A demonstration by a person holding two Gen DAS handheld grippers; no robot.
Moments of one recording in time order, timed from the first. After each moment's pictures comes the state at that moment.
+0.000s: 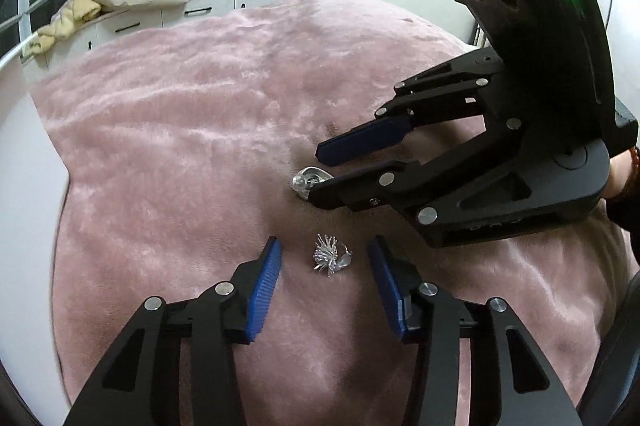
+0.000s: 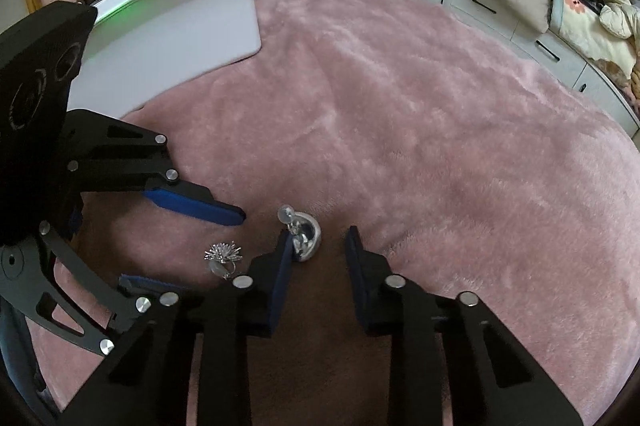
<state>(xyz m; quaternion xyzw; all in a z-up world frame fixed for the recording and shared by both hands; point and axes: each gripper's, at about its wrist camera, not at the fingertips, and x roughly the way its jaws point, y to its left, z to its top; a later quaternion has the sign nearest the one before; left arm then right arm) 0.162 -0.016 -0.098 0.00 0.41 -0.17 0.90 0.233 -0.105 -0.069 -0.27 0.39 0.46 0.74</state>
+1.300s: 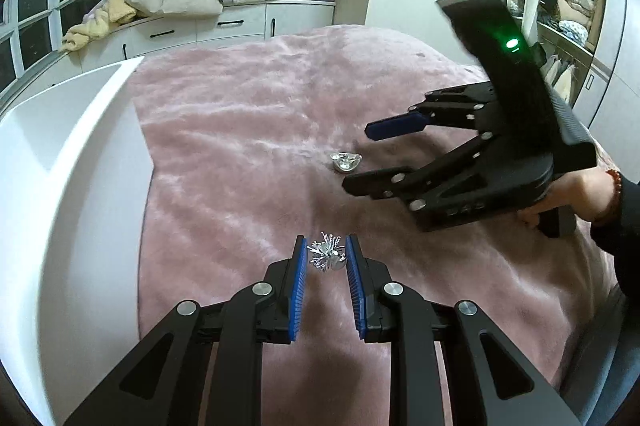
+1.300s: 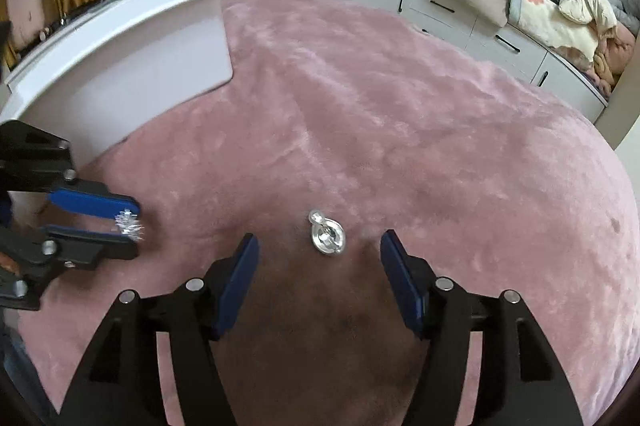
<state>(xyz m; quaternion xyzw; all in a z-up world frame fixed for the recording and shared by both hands) 0.115 0.008 -0.054 -0.01 0.39 -0.12 0.91 0.224 -0.103 -0.054 -0.25 0.39 0.40 0.79</state>
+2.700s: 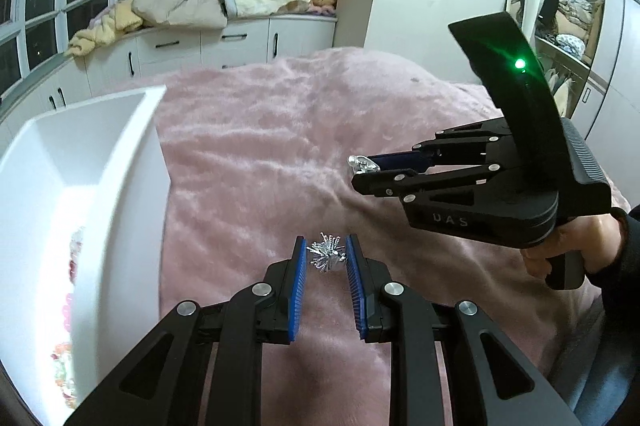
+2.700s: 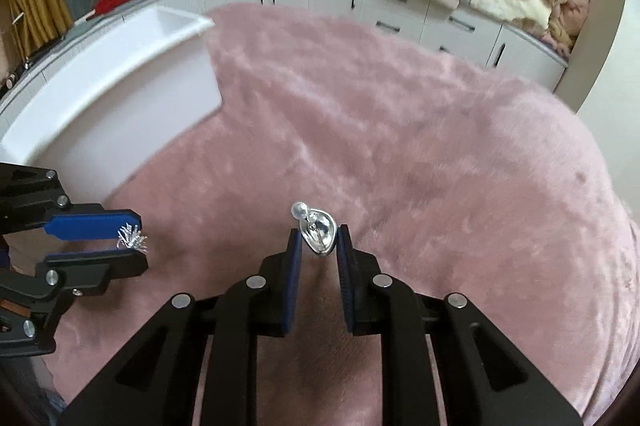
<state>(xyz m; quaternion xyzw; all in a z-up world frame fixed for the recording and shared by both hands) 0.097 0.015 -0.023 -0.02 0.37 -0.12 0.92 0.182 -0.106 -0.019 -0.20 0.40 0.33 0.84</state>
